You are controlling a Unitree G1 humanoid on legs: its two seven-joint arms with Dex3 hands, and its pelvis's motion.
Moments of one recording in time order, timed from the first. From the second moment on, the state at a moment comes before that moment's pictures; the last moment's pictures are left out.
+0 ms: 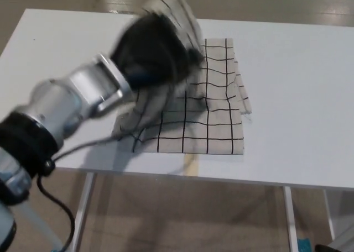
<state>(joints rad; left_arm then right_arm) -1.01 0.57 -0.88 0.58 1.05 -0.33 0.39 0.26 -0.14 -0.17 0.59 0.01 -0.50 0.05</state>
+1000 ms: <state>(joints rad) -0.93 0.36 -0.85 0.49 0.95 -0.31 -0.06 0.24 -0.14 -0.16 0.57 0.01 -0.50 0.05</state>
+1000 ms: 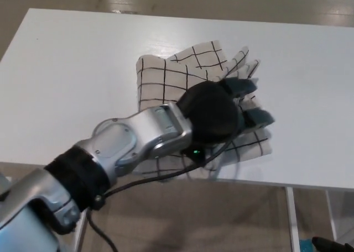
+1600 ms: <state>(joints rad) -1.19 0.22 -0.44 0.41 0.69 -0.16 -0.35 0.26 -0.17 -0.13 0.57 -0.03 -0.50 0.05</state>
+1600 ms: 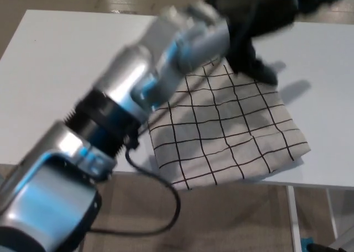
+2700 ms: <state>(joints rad) -0.48 0.52 0.22 -0.26 0.21 -0.08 -0.67 0.27 -0.18 -0.13 0.55 -0.05 -0.49 0.04</state>
